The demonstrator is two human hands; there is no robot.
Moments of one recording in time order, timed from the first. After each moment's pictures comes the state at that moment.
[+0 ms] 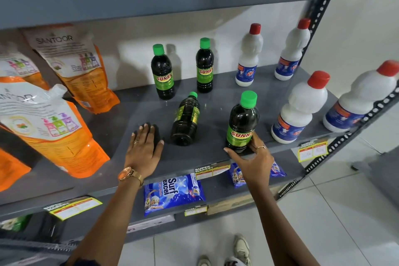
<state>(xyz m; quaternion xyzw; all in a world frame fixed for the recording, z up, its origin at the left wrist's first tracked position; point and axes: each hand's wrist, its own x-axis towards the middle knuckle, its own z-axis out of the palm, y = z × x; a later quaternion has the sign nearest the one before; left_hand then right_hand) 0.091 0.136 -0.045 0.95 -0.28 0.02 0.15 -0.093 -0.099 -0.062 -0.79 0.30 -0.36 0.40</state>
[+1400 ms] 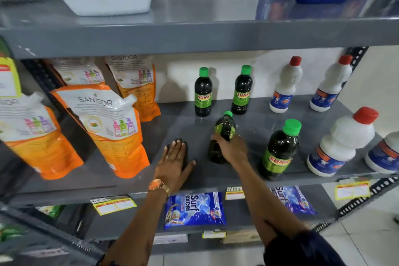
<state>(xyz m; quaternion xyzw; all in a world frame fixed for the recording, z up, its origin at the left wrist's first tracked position) 0.087 0.163 -0.050 0.94 -0.30 0.03 0.15 0.054 -0.036 -0.012 -0.80 0.36 -0.10 0.46</state>
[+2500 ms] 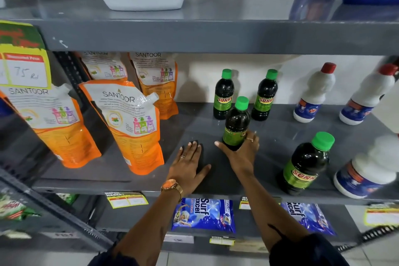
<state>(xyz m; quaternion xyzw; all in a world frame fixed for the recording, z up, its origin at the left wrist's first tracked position) 0.091 0.164 -0.053 0.95 -0.29 0.02 0.14 0.070 -0.019 -0.038 -0.81 0.23 -0.26 0.47</state>
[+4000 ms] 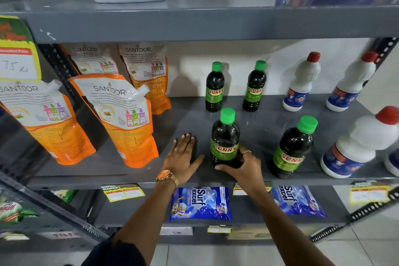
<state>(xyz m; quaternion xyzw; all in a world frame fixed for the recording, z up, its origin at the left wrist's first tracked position) 0.091 0.164 -0.053 0.94 -0.29 0.02 0.15 -0.014 -0.022 -0.042 -0.84 0.16 -0.17 0.50</state>
